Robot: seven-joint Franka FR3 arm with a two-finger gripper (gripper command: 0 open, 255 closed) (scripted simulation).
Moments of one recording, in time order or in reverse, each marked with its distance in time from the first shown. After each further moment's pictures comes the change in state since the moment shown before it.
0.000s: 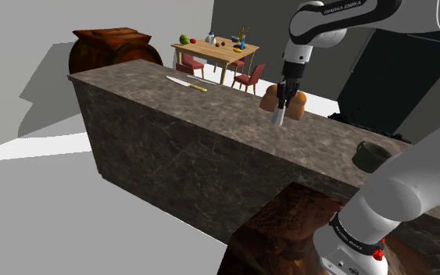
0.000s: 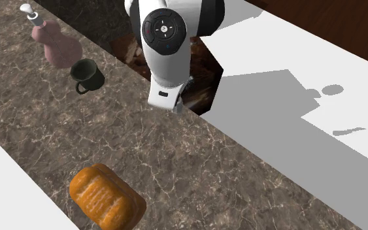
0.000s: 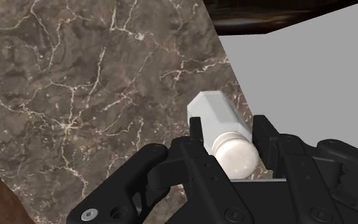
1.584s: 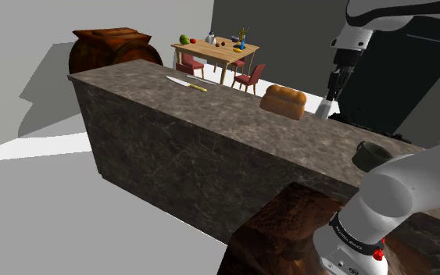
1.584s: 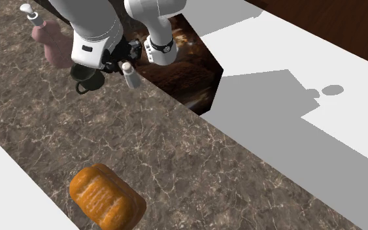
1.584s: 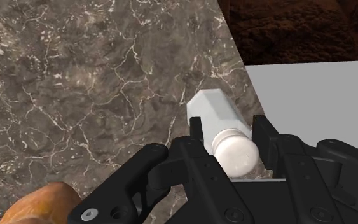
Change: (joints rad) arm -0.121 -0.246 -0.143 -0.011 -0.145 -0.221 -0.213
